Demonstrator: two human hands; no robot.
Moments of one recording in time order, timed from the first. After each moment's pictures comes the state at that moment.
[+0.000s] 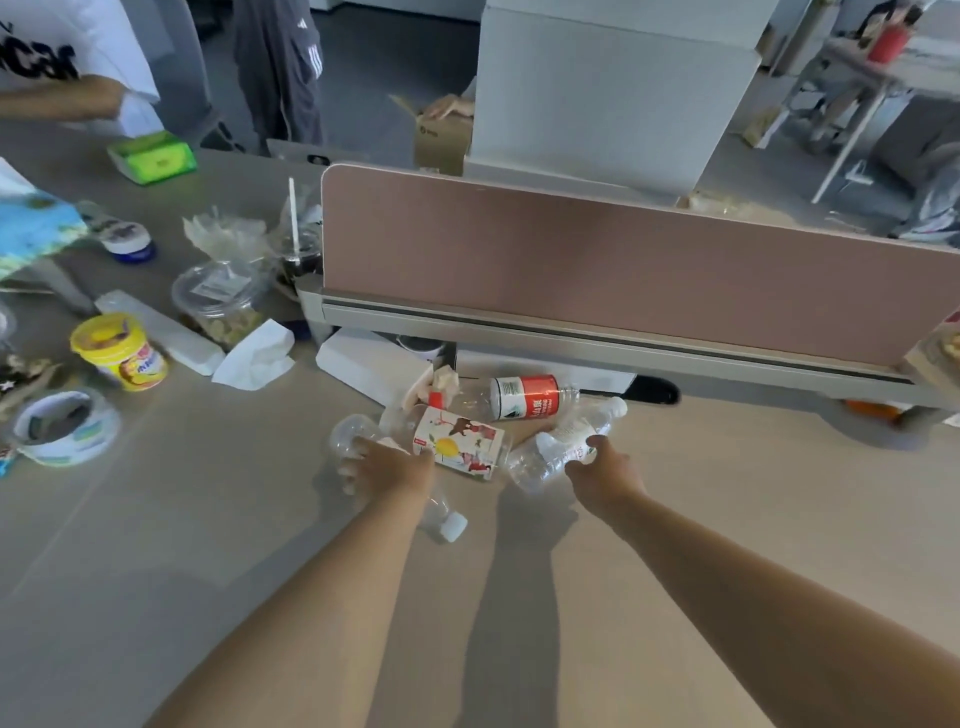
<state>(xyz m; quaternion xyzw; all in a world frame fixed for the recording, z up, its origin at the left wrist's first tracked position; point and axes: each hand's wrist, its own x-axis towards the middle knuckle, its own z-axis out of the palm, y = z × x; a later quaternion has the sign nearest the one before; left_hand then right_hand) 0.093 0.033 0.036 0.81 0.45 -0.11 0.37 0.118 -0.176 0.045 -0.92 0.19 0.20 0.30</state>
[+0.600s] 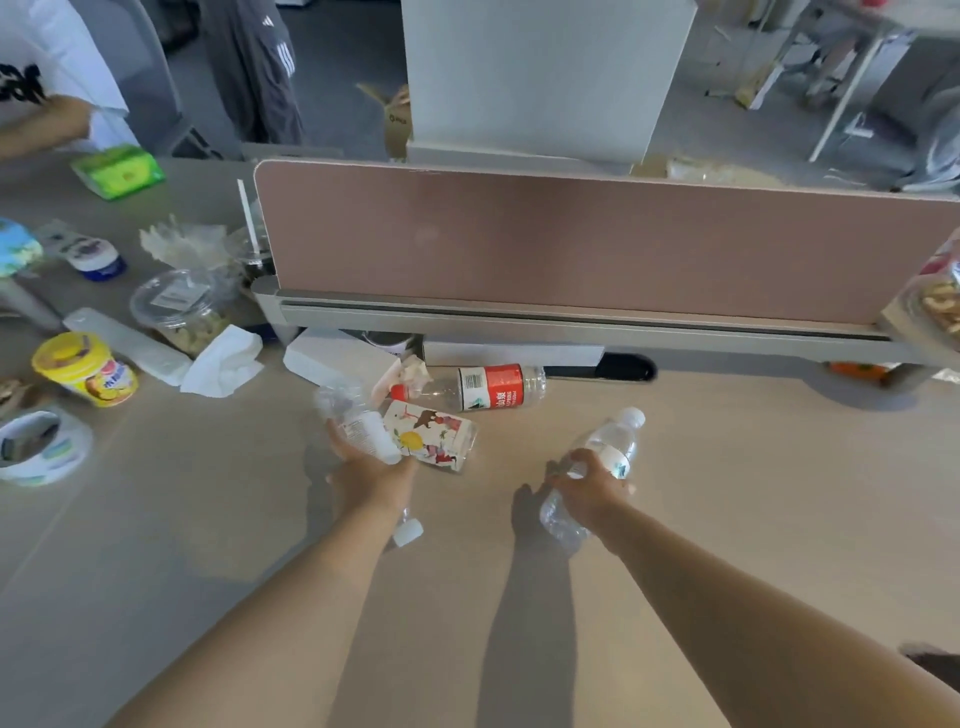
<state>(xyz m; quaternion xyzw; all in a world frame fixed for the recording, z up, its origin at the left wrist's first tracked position) 0.074 0.006 0.042 0.80 0.42 -0.04 0.43 0.101 -0.215 0.006 -0.85 0.27 0.22 0.38</state>
